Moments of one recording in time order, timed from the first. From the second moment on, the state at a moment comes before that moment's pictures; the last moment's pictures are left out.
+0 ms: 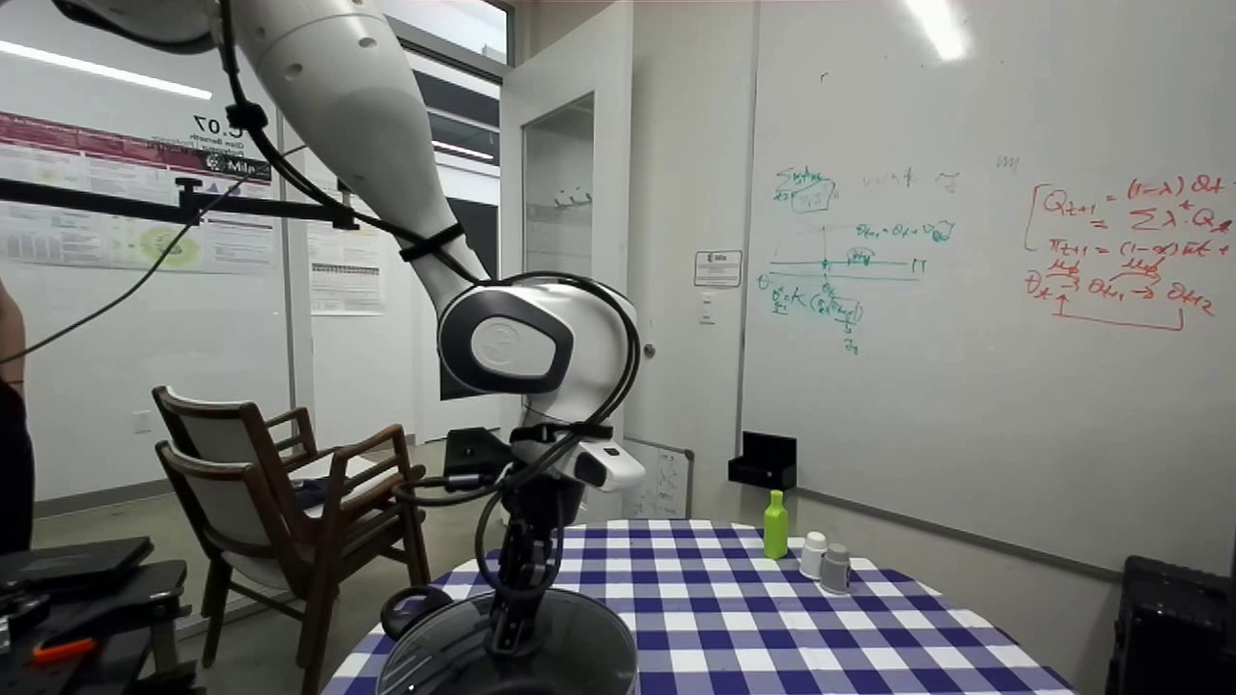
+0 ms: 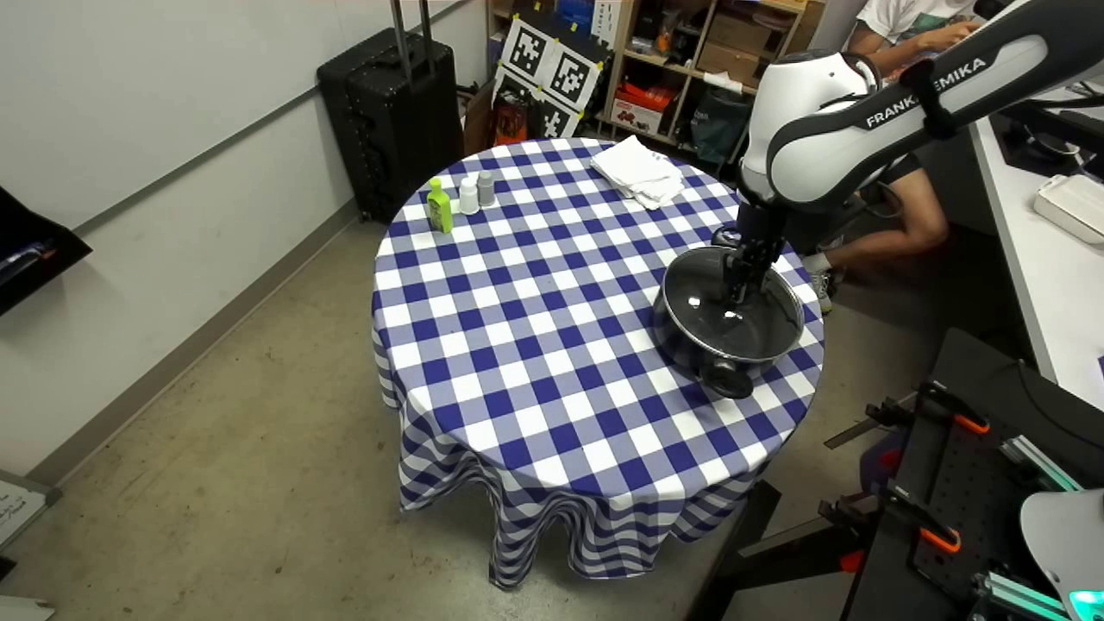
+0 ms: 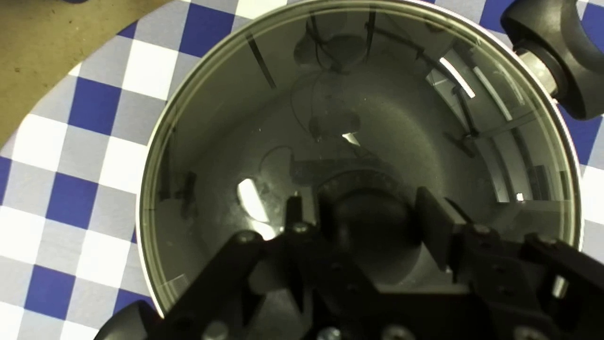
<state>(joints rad) -0.10 0.53 -0.08 -2.08 0.02 2.34 0.03</state>
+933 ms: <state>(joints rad) -0.07 0.49 -0.08 -2.08 -0.01 2.32 0.04</state>
